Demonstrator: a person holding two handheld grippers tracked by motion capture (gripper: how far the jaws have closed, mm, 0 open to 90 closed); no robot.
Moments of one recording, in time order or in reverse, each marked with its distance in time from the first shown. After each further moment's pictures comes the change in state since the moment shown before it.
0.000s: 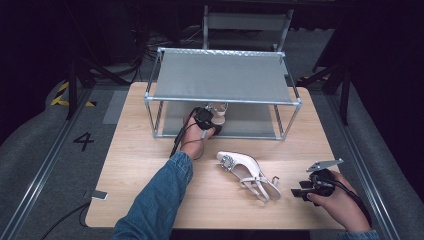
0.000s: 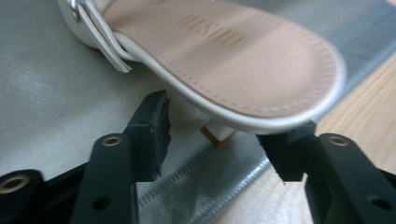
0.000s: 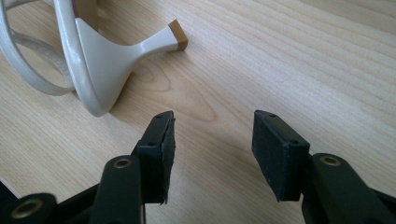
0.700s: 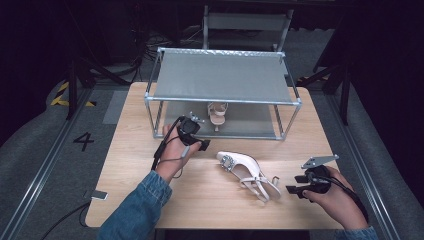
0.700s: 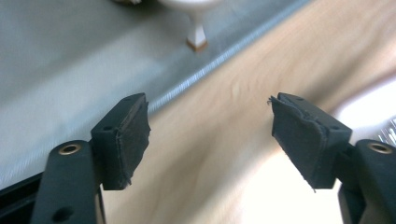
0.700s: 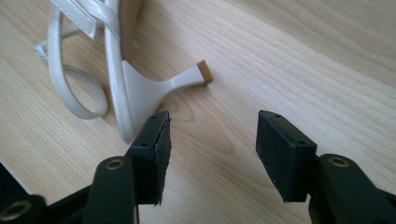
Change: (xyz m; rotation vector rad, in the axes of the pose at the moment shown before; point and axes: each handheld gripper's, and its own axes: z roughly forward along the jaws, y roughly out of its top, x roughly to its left) left arm -0.033 -0.040 -0.099 0.068 0.035 -0.013; right arm 0.015 0.020 -0.008 -0.040 0.002 -0.081
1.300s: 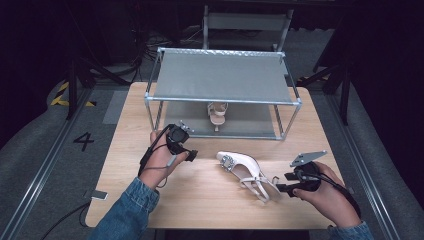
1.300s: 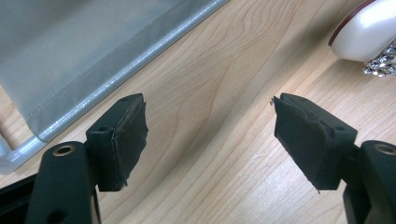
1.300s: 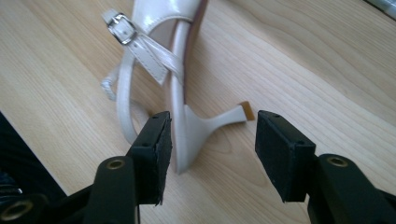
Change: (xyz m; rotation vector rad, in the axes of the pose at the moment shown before) left arm 0.009 -0.023 -0.017 0.119 0.019 0.049; right arm 0.029 0.029 -0.003 0.009 0.034 -0.077
